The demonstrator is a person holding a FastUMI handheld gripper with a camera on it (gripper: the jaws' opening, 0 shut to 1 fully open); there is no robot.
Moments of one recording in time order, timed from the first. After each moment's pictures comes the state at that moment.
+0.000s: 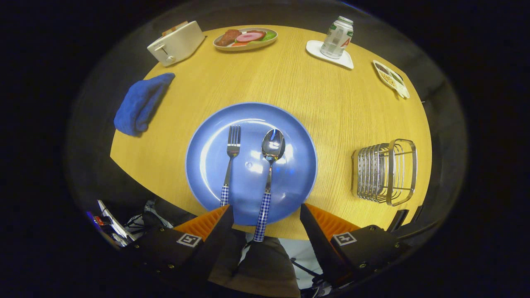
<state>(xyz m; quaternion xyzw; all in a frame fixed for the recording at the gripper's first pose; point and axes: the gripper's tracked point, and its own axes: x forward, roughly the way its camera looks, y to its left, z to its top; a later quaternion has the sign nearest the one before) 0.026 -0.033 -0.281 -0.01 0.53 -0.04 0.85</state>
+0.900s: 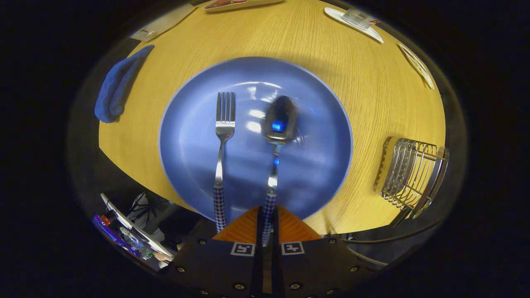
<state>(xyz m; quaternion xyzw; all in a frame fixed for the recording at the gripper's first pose) 0.038 -0.031 -0.326 -0.01 0.65 -0.03 0.76</state>
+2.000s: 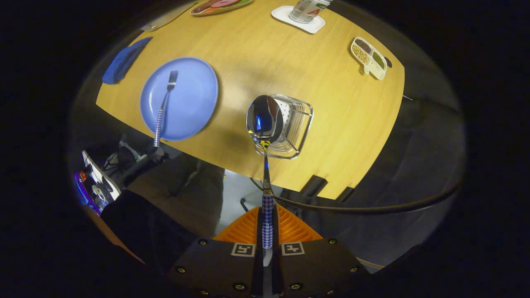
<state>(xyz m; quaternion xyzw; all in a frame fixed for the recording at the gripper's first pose) -0.081 -0.218 -0.159 -0.16 0.73 -0.08 0.66</state>
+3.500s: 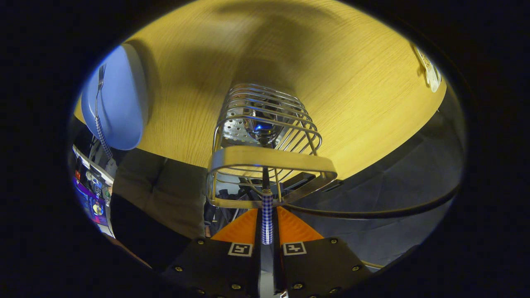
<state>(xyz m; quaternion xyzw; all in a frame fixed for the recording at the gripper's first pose) -0.015 -0.246 -0.222 -0.17 0.86 -0.08 0.47</state>
